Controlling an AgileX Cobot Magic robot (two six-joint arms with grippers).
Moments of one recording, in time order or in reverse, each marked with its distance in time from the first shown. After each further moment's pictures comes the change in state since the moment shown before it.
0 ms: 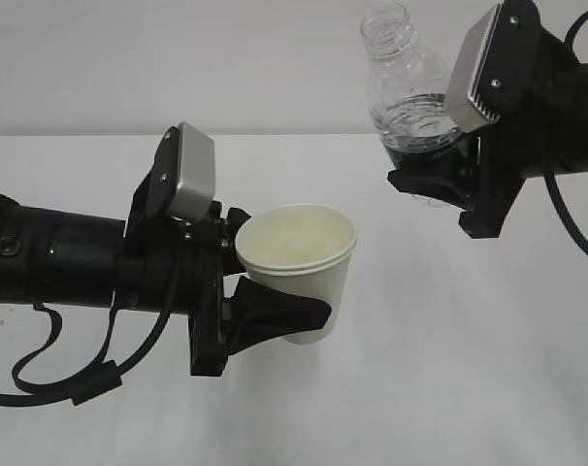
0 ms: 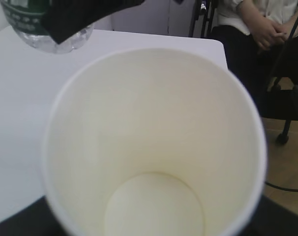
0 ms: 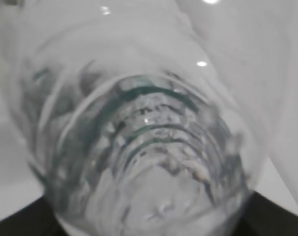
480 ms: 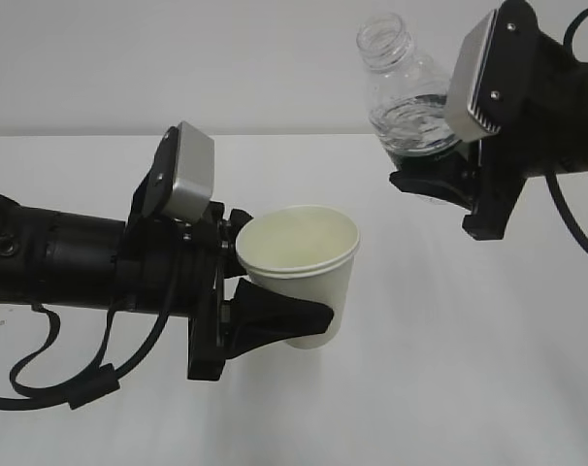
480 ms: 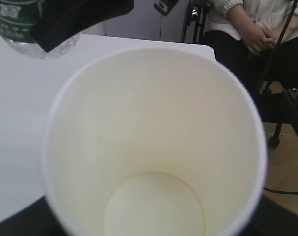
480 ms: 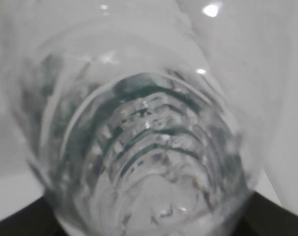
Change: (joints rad) left arm 0.000 0.000 0.000 0.013 -0.033 -0.013; right arm 0.000 0.000 0.000 0.000 0.008 -0.068
